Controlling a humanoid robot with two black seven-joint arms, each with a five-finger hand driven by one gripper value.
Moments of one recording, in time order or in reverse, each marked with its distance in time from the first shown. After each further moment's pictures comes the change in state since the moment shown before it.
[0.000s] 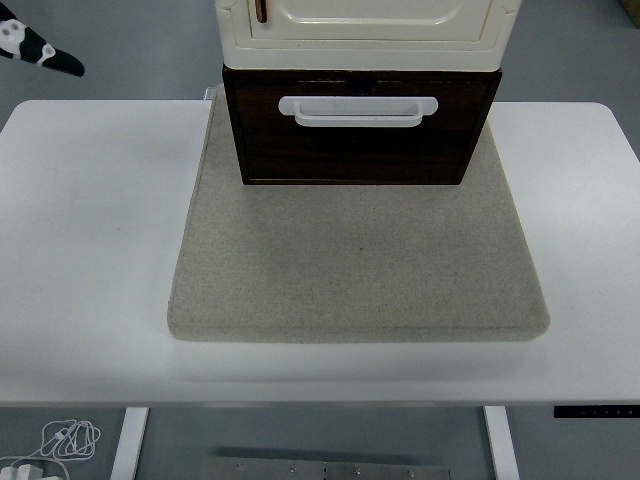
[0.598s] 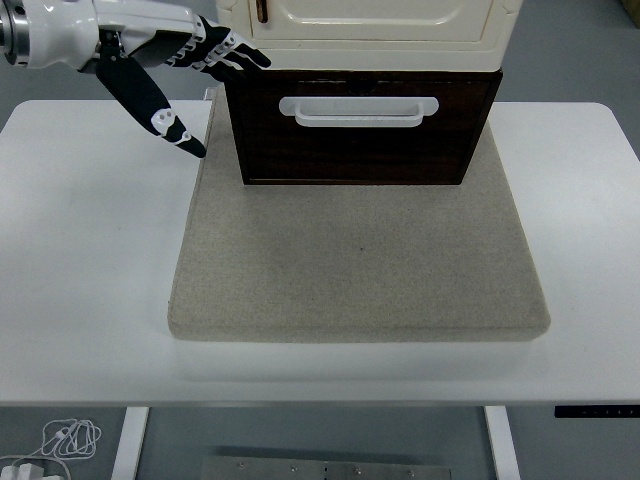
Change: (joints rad) left arm -0.159 -0.311 0.186 0.002 0.054 0.012 0.305; right arm 0.000 0.000 0.000 0.000 0.000 0.000 0.000
